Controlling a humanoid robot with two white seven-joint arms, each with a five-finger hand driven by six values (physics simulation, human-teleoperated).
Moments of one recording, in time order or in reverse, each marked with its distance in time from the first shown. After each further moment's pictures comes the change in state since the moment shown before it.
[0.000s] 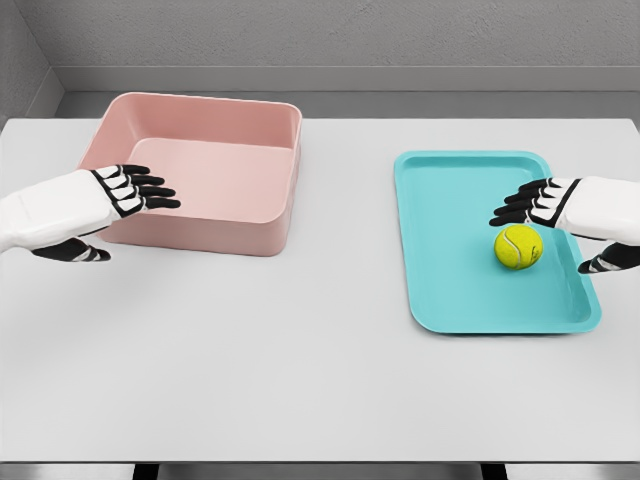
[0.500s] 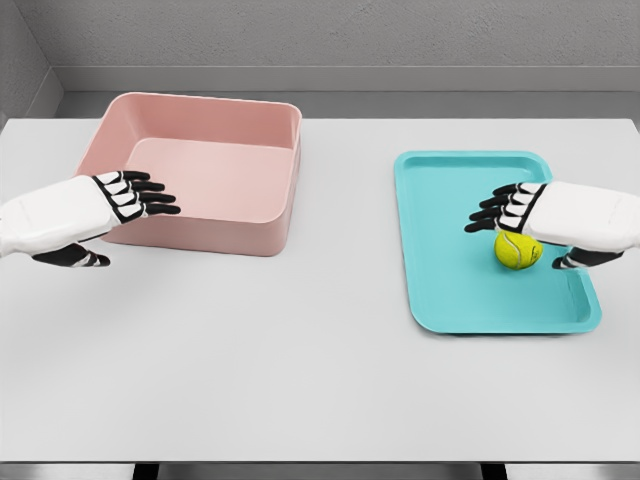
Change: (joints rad) left arm 0.014 0.004 -0.001 -0.003 -0.002 0.000 0.000; right arm -0.038 0.133 0.036 0.029 0.206 0.000 -0.030
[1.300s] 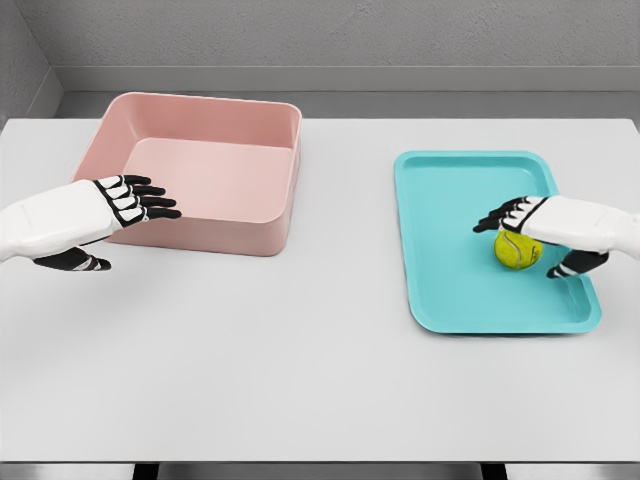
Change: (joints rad) left arm 0.011 -0.001 -0.001 0.000 0.000 0.000 0.000; right arm -0.029 0.140 0.052 0.270 0.011 0.001 0.043
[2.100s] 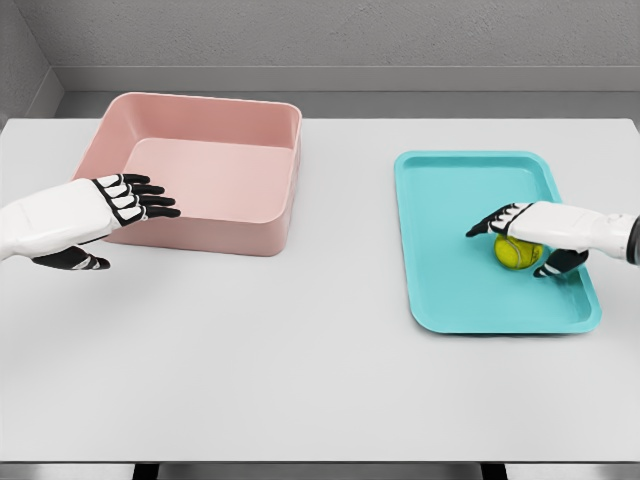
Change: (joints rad) left arm -0.001 0.003 0.002 0.000 0.000 0.000 0.000; right arm -0.054 0.101 0.048 0.139 0.072 0.000 0.023
